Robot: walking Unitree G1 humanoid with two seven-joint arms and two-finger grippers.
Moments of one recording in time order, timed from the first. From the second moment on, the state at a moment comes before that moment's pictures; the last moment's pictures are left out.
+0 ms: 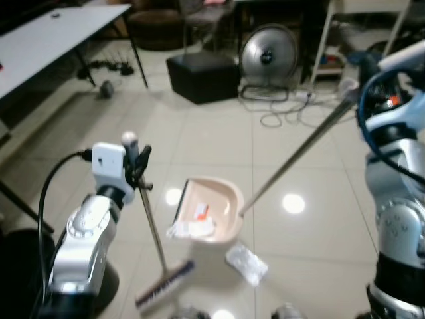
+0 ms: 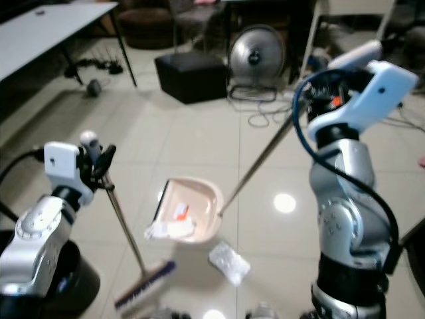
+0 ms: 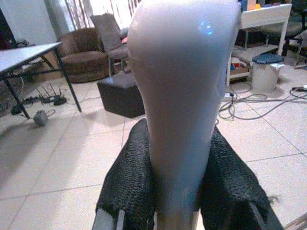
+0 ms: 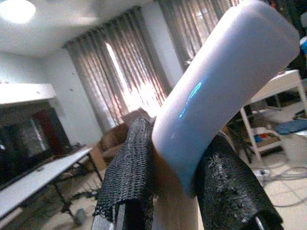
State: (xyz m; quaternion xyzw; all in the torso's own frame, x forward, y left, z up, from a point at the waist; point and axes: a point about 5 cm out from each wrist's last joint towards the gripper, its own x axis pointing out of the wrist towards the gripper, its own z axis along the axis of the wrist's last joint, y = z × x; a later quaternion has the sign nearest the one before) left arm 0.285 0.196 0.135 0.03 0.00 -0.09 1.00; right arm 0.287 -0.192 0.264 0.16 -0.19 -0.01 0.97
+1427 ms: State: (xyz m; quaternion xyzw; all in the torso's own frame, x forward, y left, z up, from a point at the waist) left arm 0.272 0.197 0.134 0.04 0.00 -0.08 1.00; right arm 0.297 -0.209 0.273 0.18 -0.20 -0.03 0.96
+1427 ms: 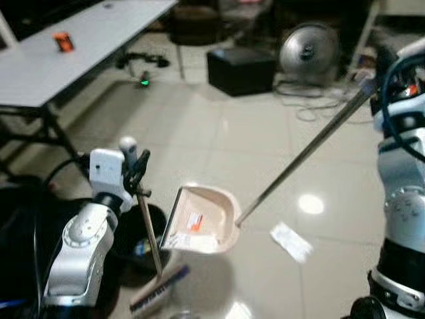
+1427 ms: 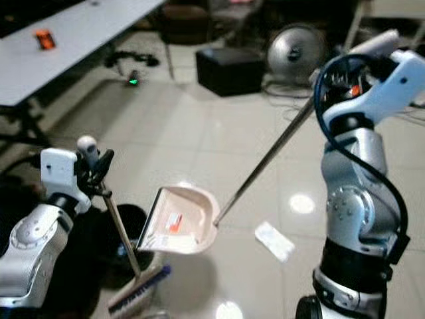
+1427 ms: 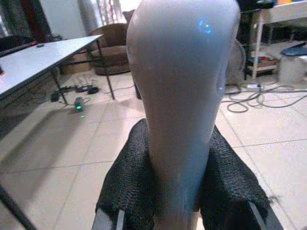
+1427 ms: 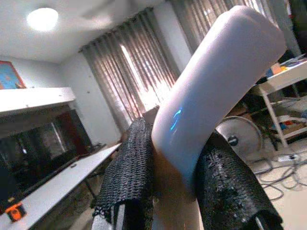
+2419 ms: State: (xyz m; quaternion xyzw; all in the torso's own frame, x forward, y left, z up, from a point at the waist) left arm 0.251 0.199 0.115 0.06 0.04 -0.09 0.99; right arm 0.300 -0.212 0.282 0.17 -0.22 -0.03 0.96
